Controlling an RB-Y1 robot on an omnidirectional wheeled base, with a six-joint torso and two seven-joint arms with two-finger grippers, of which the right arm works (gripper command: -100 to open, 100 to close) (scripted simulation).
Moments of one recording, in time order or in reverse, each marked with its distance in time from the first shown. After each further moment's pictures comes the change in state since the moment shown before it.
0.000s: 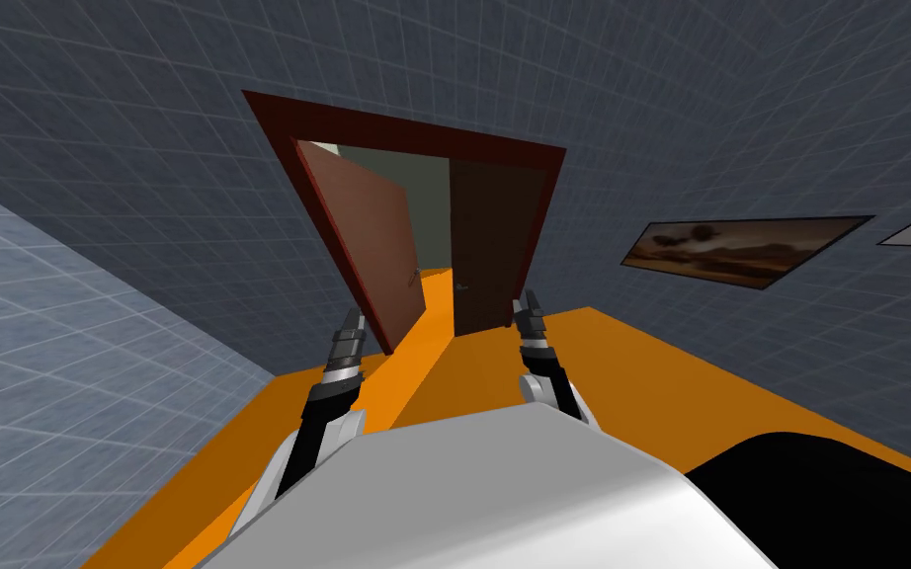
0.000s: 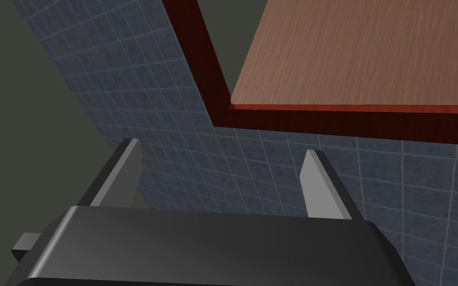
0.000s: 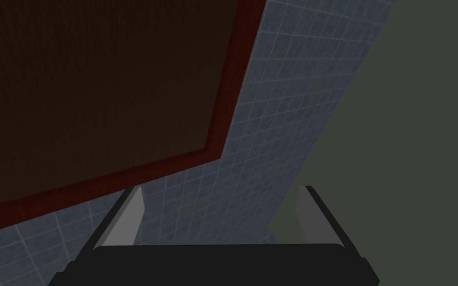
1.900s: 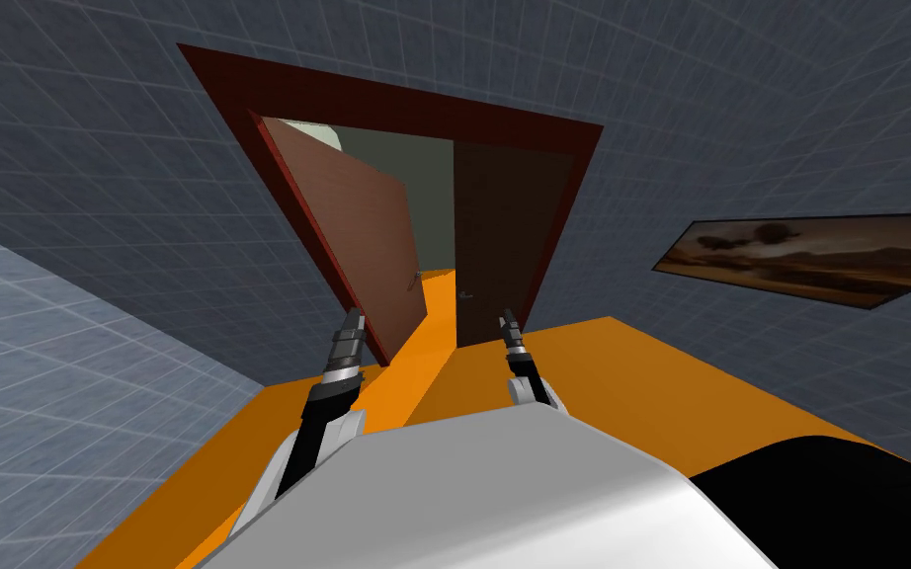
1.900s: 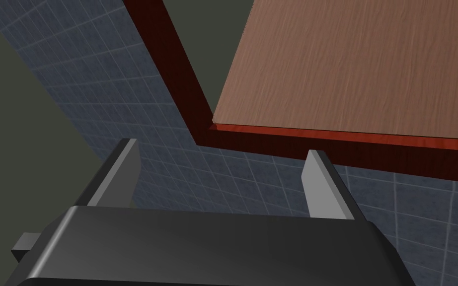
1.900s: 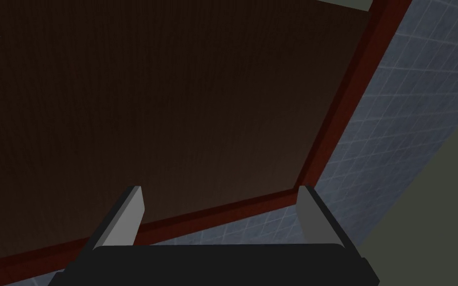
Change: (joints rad) arm -0.142 -0.027 0.007 0.463 0.020 -0.098 -0.013
